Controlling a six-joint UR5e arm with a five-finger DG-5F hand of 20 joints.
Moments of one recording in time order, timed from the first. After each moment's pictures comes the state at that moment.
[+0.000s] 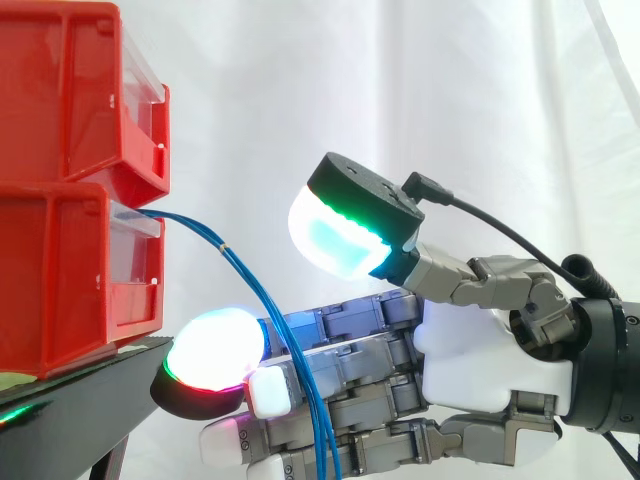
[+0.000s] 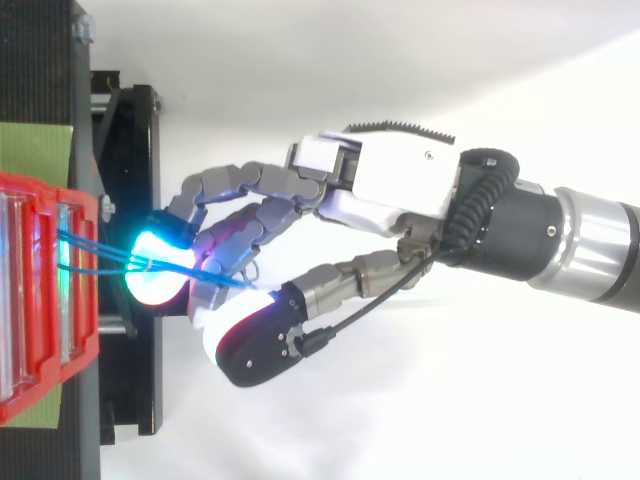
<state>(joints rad) 0.21 -2.39 -1.23 -2.54 -1.23 -0.01</state>
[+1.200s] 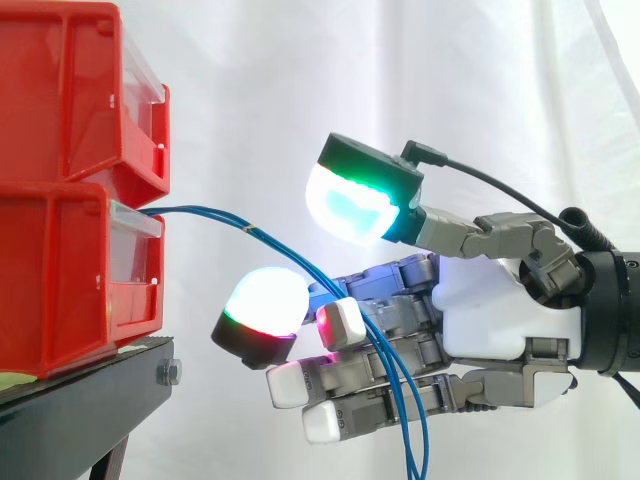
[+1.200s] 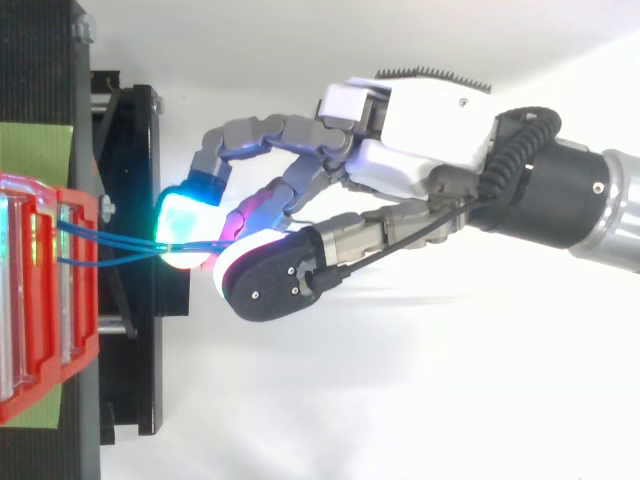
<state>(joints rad) 0.17 -2.32 -1.23 -2.68 -1.23 0.06</state>
